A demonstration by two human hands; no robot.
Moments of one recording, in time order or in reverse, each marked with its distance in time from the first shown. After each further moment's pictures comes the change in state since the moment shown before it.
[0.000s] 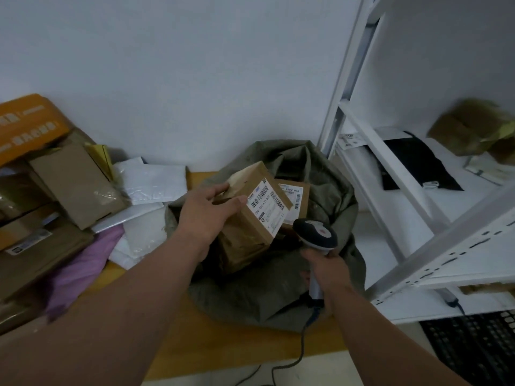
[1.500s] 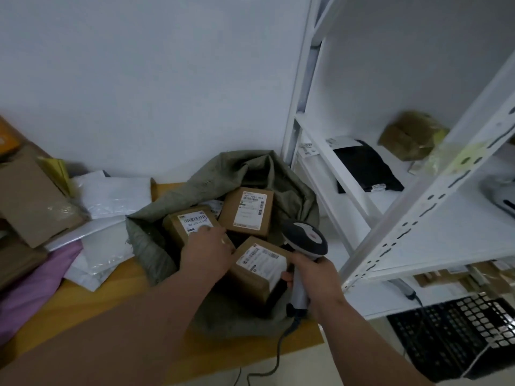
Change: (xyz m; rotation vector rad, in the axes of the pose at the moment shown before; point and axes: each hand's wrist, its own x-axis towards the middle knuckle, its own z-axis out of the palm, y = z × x) left_hand -0.024 -0.037 0.072 1.028 -0.097 0.138; right_hand -0.034 -0.012 -0.057 0.096 0.001 -0.089
